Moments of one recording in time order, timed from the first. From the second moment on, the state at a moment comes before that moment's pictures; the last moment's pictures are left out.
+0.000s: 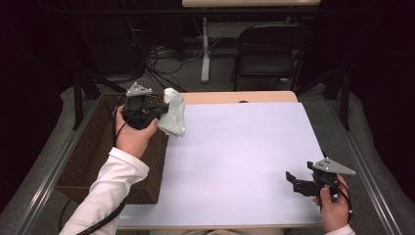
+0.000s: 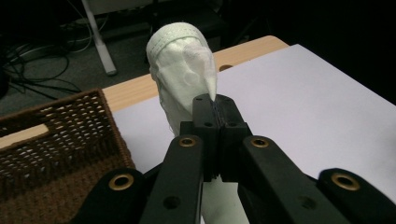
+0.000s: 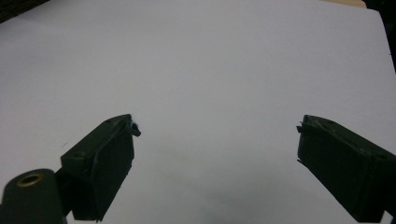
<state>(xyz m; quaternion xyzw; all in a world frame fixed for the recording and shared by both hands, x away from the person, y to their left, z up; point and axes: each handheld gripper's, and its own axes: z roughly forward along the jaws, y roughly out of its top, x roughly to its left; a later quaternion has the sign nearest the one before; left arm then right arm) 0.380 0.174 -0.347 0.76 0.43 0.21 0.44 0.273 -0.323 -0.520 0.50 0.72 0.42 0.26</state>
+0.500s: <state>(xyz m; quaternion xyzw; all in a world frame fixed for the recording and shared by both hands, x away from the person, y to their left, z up) 0.370 0.207 -0.339 0.75 0.45 0.23 0.44 0.272 -0.325 -0.520 0.49 0.72 0.42 0.25</state>
